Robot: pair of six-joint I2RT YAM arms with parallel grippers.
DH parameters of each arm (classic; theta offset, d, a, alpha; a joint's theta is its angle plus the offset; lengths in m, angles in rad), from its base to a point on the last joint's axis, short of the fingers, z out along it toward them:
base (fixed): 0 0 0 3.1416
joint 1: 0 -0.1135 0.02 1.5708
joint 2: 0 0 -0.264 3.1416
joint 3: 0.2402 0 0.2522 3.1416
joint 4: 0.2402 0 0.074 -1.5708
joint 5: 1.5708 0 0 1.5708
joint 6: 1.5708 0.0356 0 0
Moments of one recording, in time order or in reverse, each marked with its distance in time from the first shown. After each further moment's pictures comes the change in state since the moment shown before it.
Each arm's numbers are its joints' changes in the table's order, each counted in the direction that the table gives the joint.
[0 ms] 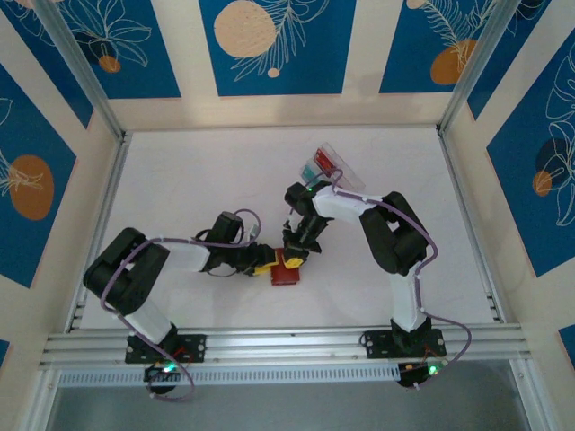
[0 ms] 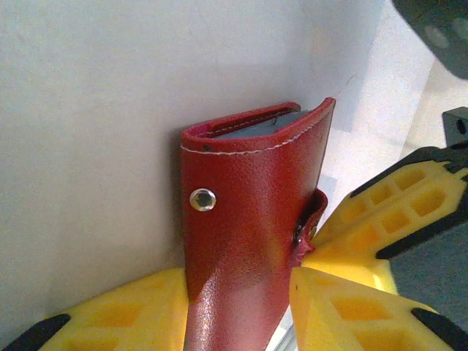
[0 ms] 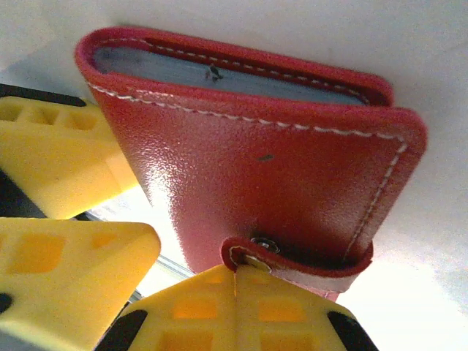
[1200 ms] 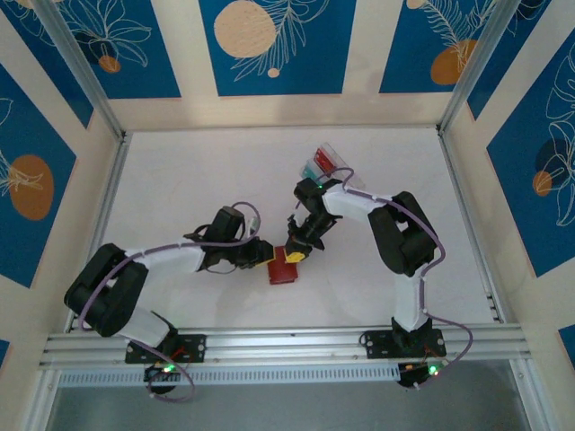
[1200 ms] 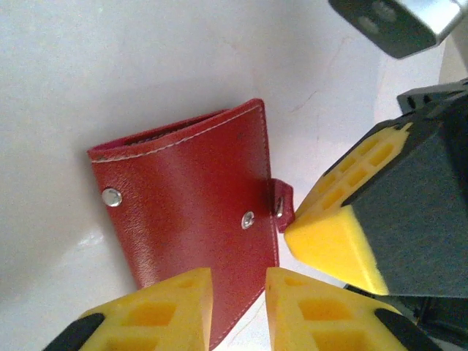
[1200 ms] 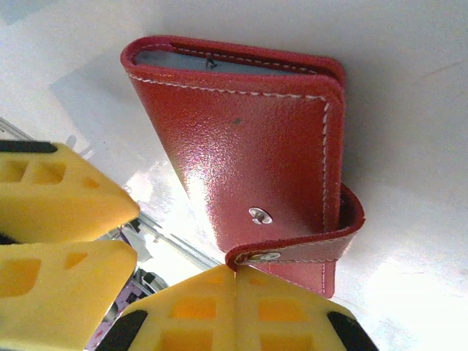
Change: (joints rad) left arm 0.039 -0.171 0.069 0.210 -0.158 0.105; right arm 0.062 -0.045 -0.044 -0.067 -0.102 -0.005
